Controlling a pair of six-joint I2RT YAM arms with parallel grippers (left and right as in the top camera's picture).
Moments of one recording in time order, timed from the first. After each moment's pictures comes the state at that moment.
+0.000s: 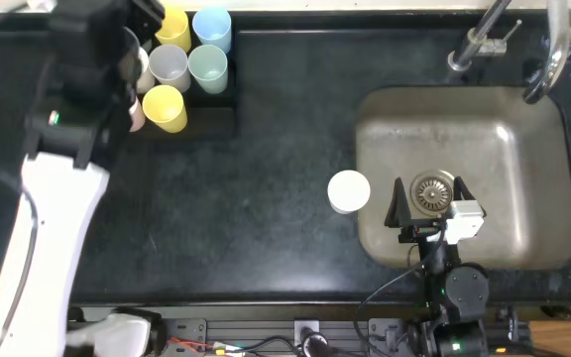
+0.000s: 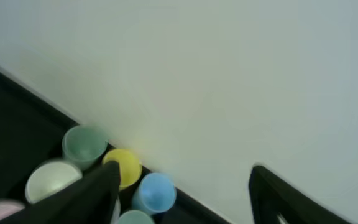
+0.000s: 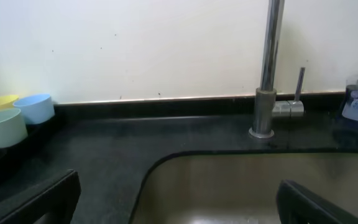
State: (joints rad) left arm -0.19 1.39 1.51 -0.34 -0.32 -0.61; right arm 0.16 0.01 0.02 -0.01 0.09 0.12
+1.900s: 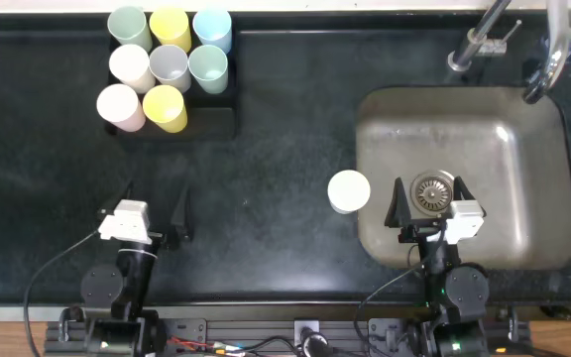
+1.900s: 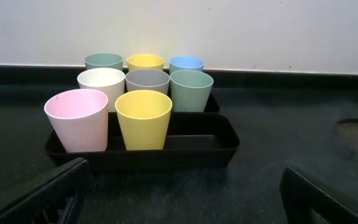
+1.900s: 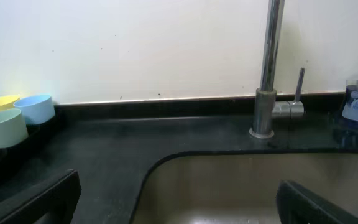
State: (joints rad) left arm -0.03 0.01 0.01 -0.07 0.13 -0.07; right arm 0.16 0.01 0.02 -0.01 0.09 0.12
